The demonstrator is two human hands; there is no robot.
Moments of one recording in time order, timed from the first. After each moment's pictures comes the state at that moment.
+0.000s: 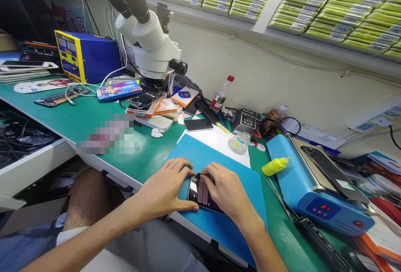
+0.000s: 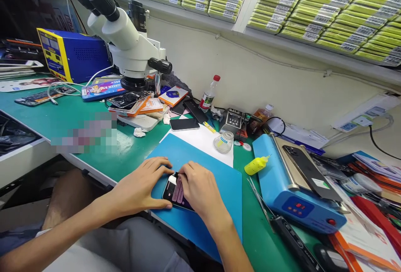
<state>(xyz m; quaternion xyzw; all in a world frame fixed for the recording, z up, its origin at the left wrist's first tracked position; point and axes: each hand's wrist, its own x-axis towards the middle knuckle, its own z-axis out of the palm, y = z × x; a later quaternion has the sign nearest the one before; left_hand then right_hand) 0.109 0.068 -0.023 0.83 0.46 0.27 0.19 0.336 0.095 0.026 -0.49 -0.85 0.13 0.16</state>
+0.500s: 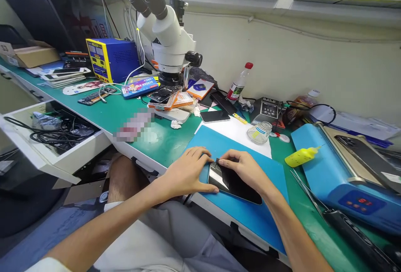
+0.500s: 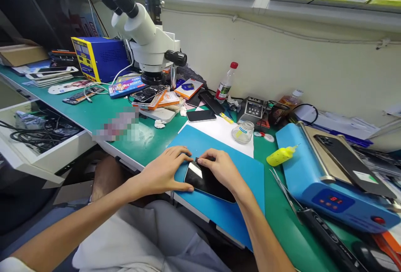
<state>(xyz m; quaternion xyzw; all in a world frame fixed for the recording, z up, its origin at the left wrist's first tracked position) 0.104 0.069 -0.010 0.84 0.45 0.25 0.19 0.338 0.123 0.032 -0.51 -0.75 0.37 0.20</state>
